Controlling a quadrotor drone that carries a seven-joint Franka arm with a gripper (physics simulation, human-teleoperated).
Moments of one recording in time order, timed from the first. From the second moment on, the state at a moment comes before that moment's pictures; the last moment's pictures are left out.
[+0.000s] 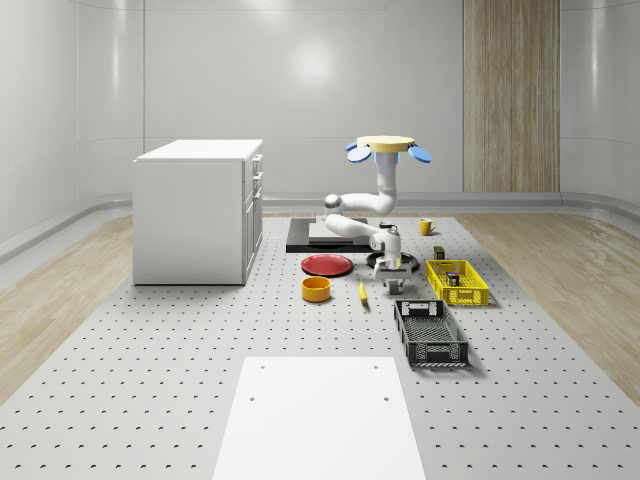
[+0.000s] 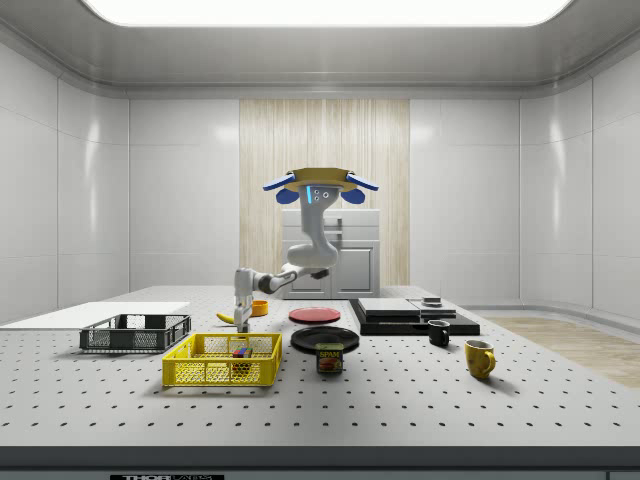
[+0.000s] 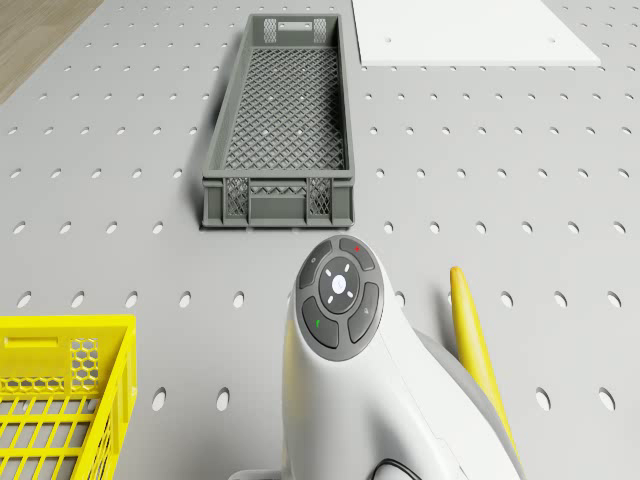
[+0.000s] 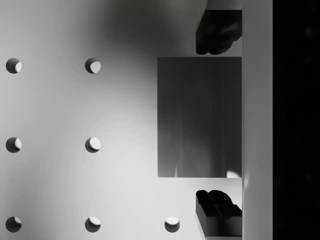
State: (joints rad) arm -1.28 -1.51 1.13 -2.68 -2.00 1.70 1.65
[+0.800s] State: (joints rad) arm -1.28 -1.50 1.13 -2.68 -2.00 1.70 1.64
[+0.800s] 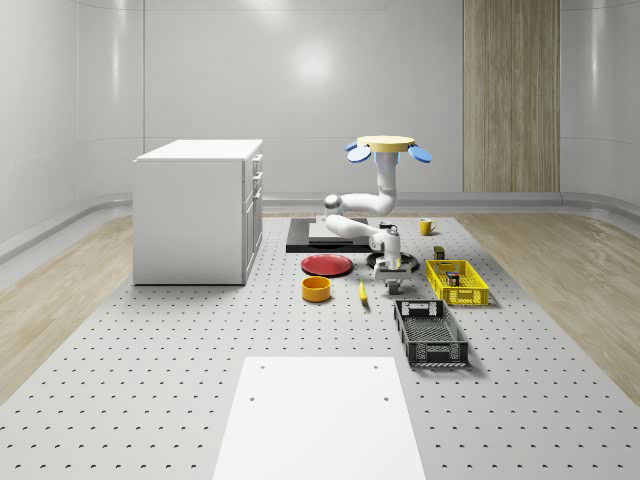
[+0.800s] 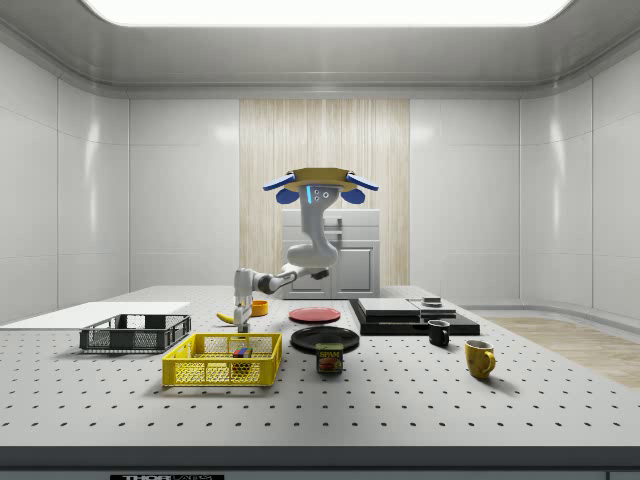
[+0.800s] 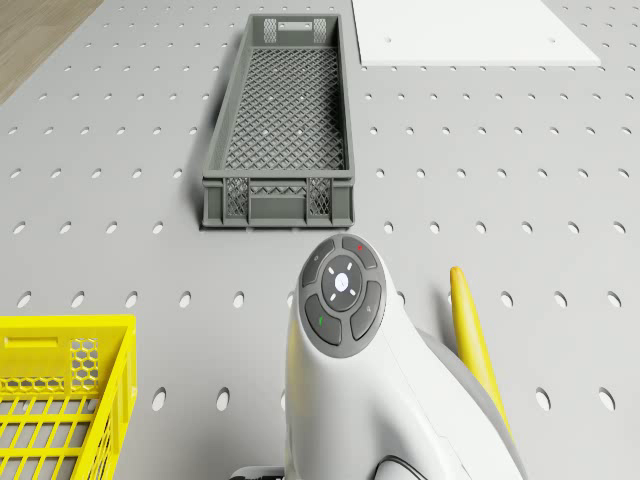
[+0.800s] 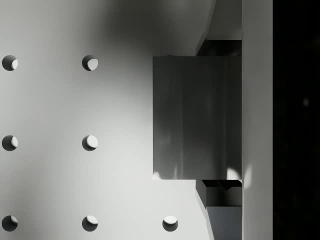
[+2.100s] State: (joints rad) arm -1.25 -1.51 1.24 -2.73 -1.90 1.64 1.65
